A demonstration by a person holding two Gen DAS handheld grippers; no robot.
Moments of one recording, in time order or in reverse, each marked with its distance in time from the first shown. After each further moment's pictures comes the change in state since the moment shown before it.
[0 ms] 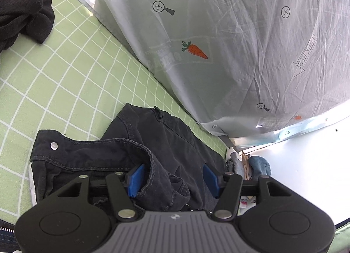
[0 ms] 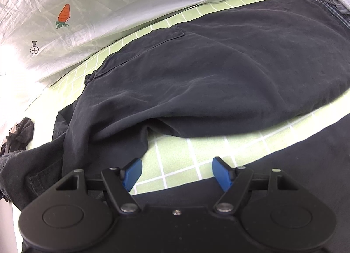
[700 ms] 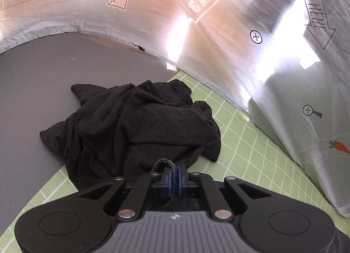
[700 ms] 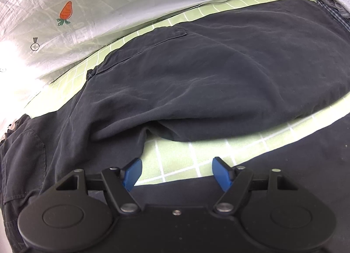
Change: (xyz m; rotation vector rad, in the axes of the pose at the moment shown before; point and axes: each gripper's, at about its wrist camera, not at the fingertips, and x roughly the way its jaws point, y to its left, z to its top) left arm -0.072 0.042 0.066 -0.054 -0.419 0.837; right arm 0.000 0.003 -0.004 -0.019 -0.001 -0.009
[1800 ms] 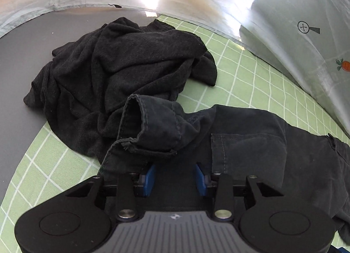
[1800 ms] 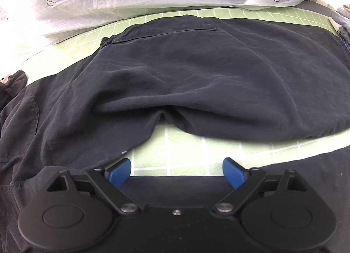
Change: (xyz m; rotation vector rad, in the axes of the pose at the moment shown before) left arm 0.029 -0.015 -0.063 0.238 0.167 0.062; right arm 0.018 0.040 -0.009 -0.260 0.046 -0.105
